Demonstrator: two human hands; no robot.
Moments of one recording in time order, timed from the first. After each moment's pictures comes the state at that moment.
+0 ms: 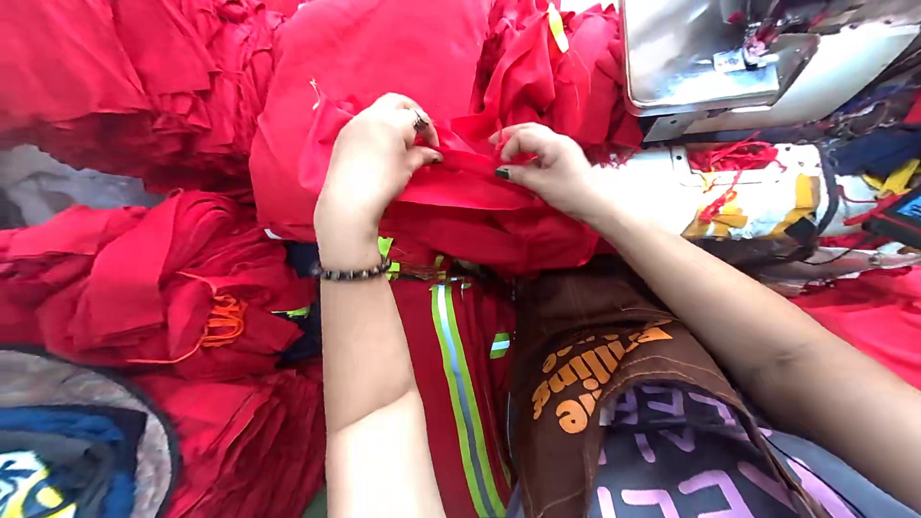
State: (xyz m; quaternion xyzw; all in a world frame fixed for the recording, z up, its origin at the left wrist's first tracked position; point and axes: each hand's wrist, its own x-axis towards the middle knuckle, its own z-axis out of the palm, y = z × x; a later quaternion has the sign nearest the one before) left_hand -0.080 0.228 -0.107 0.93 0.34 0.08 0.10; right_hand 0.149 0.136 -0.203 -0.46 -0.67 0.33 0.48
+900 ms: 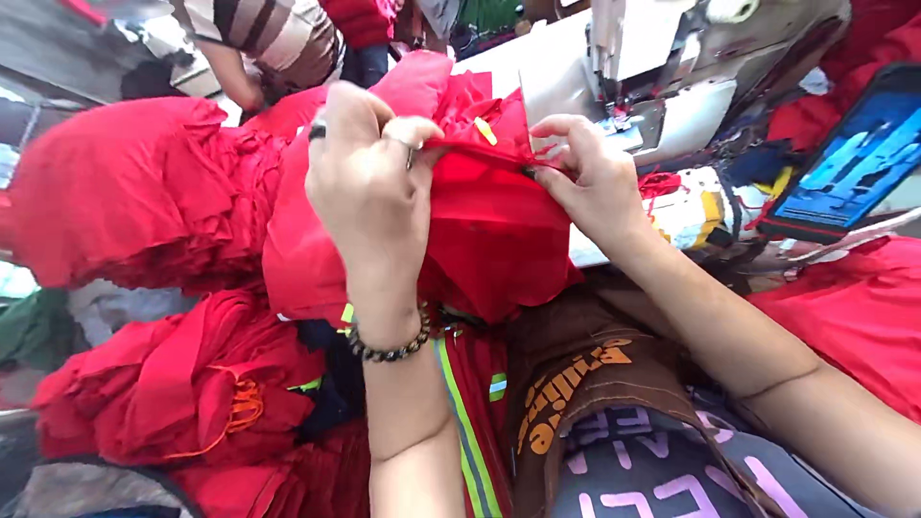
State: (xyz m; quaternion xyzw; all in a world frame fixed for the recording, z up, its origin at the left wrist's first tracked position) left_hand 0.029 0.145 -0.038 0.90 0.26 0.34 -0.11; right_hand 0.230 0.067 -0.136 -0.62 -0.58 0.06 0.54
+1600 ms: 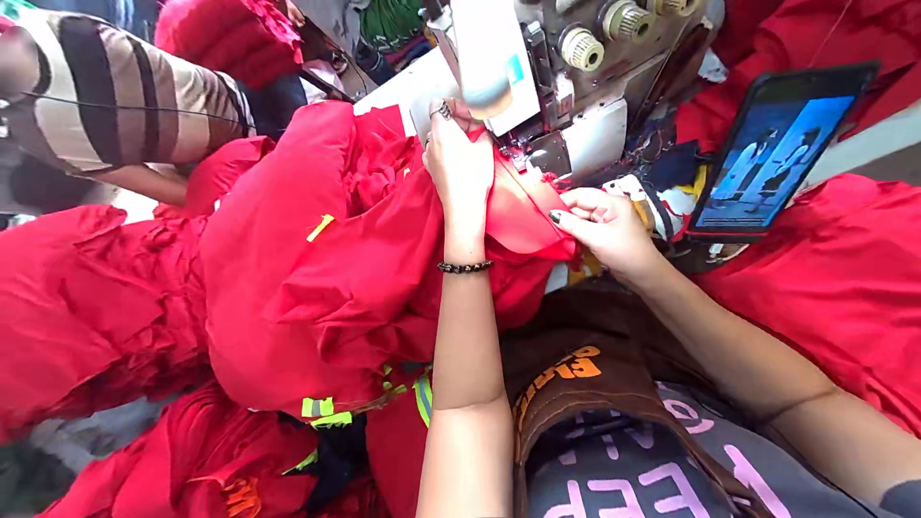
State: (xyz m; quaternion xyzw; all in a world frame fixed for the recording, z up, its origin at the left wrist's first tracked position) left_hand 0.252 0.207 -0.141 0.82 0.48 0.22 0.21; right_hand 0.314 0.013 -0.208 -0.58 -0.33 0.34 0.66
